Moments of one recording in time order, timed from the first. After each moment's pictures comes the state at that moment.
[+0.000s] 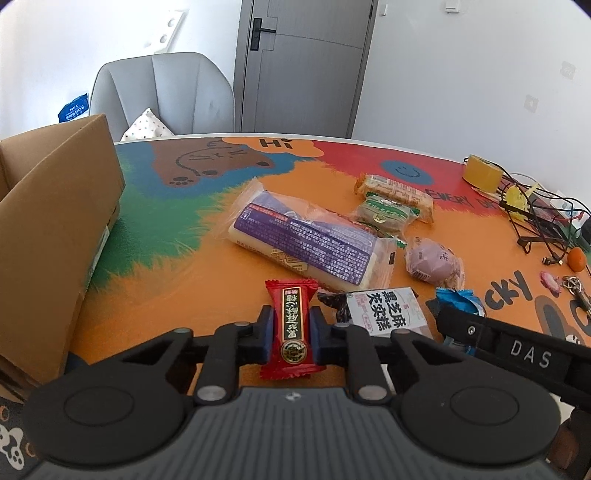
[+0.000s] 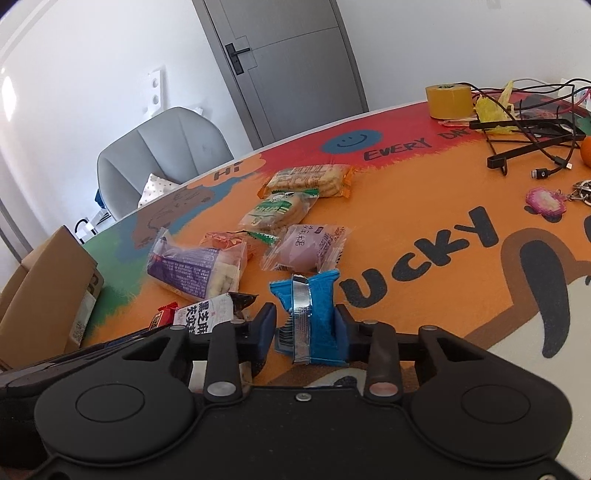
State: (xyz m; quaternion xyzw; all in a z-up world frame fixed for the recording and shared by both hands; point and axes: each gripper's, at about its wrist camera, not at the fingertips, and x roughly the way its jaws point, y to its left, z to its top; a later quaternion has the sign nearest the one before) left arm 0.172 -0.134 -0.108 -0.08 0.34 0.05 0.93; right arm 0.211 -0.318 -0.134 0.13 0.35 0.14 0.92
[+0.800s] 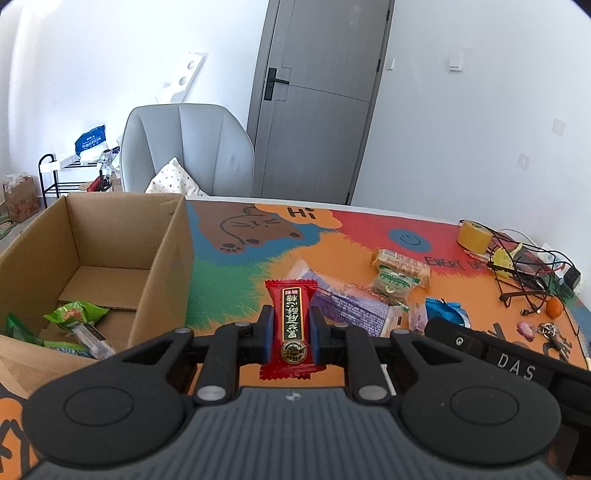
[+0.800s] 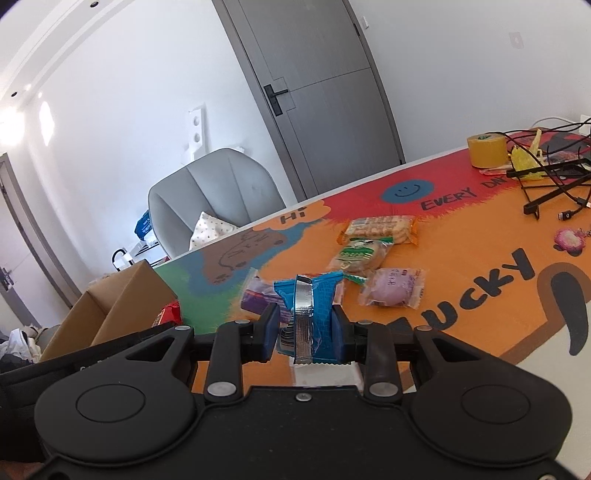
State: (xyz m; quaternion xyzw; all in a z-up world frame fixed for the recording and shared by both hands) left arm 0.121 -0.085 -0.042 -0.10 0.27 0.05 0.96; right arm 0.172 -0.281 -0.081 0.15 0.27 0.18 0.93
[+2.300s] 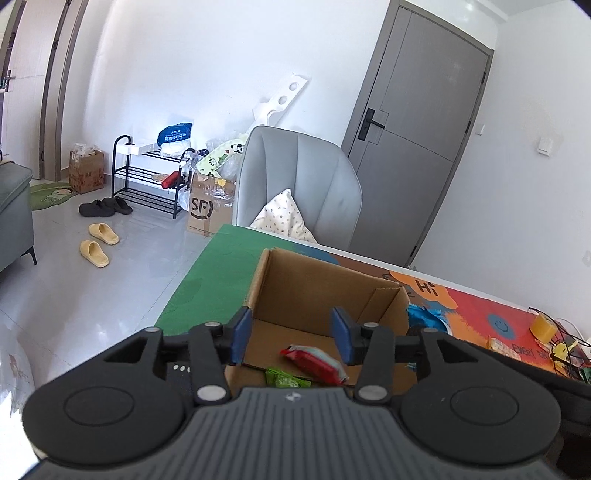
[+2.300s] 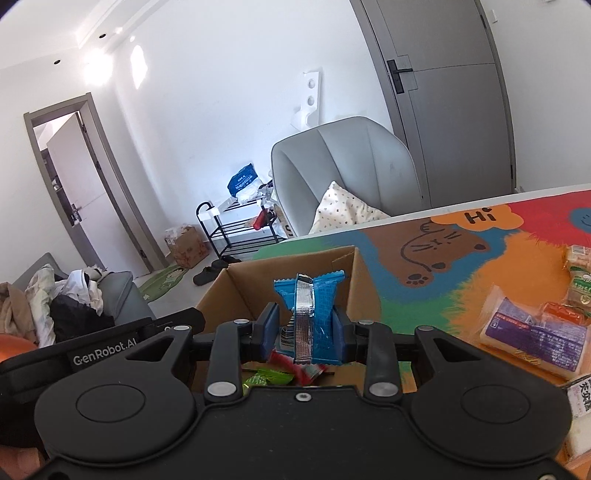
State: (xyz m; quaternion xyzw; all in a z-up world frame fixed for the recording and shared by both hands) left arm 0.083 0.100 -0.013 -0.18 0.23 0.16 0.94; right arm 0.181 -0.087 -0.038 0.09 0.28 0.33 0.90
